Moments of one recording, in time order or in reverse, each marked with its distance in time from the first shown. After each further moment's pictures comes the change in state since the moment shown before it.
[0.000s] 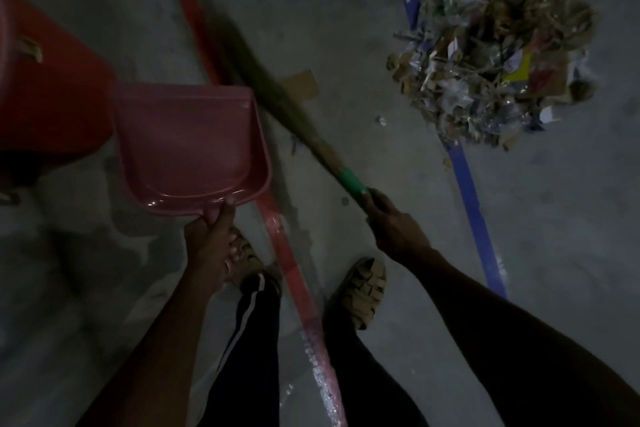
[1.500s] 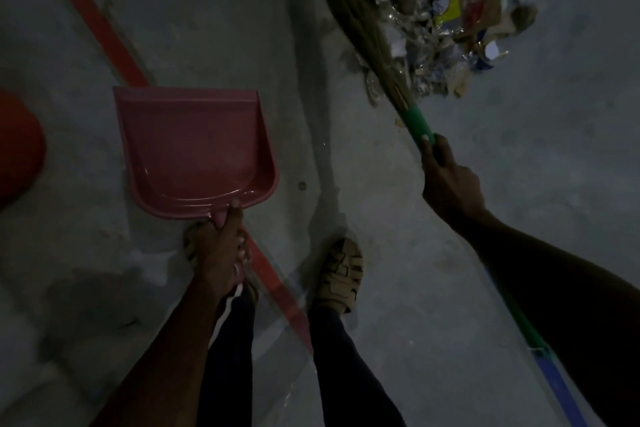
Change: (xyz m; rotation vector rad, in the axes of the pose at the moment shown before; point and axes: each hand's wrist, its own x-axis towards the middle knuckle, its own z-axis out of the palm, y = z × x) left_hand -0.042 -0.063 0.099 0.124 -0.153 0.060; right_hand -0.085 0.146 -0.029 -0.155 0.159 0.465
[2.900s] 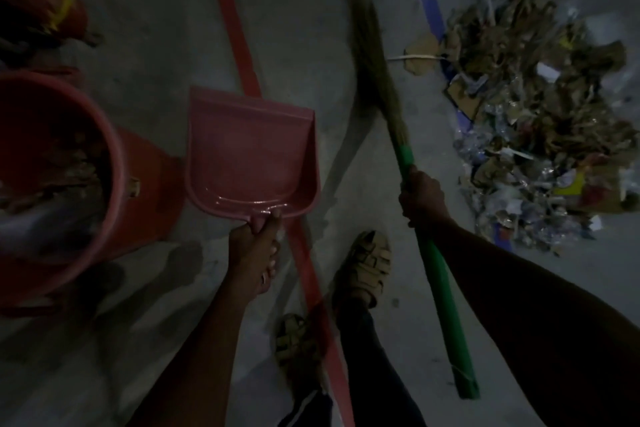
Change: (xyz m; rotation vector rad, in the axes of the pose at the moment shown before) left_hand 0.184 0.237 -0.147 -0.042 0.036 -0.051; right_hand 0.269 -0.355 -0.131 0.492 -0.143 0.185
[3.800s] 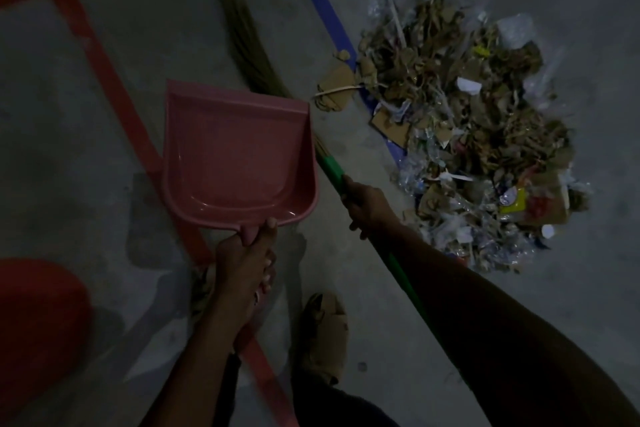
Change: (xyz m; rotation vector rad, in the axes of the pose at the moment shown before) left_hand 0.043 0.101 0.198 -0.016 -0.191 0.120; right_hand 0.138 0.030 -0.059 0.258 -0.151 -0.082
